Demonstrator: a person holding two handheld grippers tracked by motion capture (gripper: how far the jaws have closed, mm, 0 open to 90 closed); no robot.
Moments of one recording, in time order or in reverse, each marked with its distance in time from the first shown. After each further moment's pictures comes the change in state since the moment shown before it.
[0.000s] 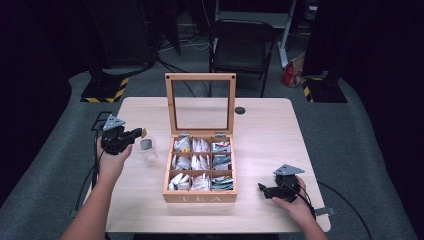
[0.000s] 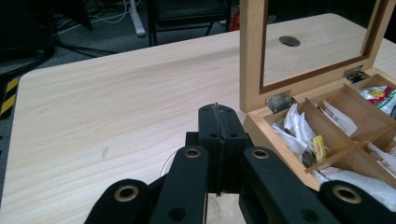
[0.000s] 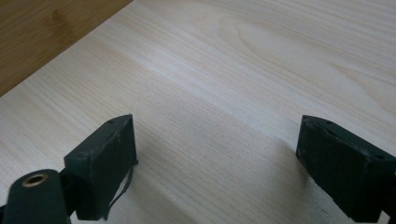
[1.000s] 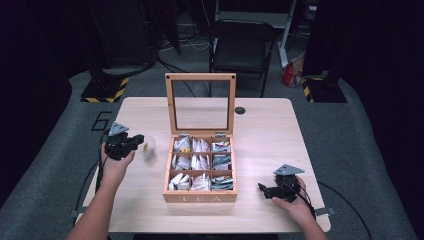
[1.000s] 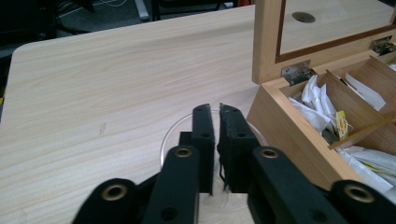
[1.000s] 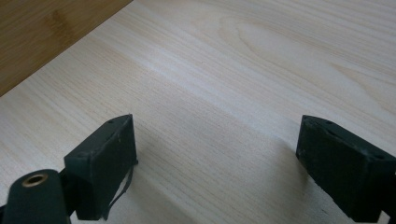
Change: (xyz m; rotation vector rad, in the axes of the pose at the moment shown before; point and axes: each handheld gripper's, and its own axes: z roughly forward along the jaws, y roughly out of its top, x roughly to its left) left arm 0.002 -0.021 0.014 0.056 0.018 -0.009; right arm 0.000 0.000 0.000 0.000 0.000 0.000
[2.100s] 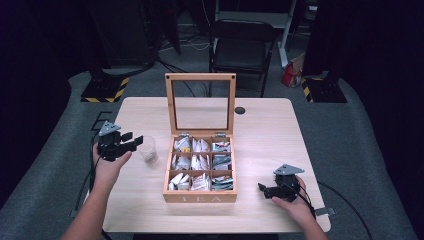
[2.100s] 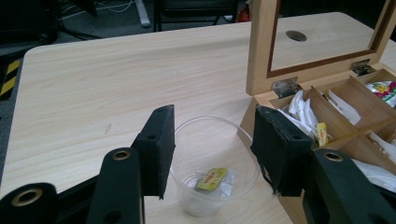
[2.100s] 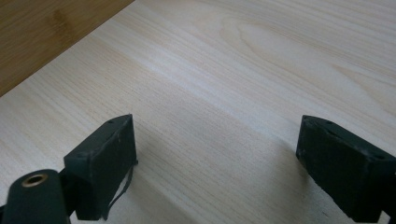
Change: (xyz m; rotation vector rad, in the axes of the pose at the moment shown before) left arm 0.000 0.007 -0.025 -0.041 -0.007 -0.045; right arm 0.000 0.000 0.000 0.001 0.017 0.006
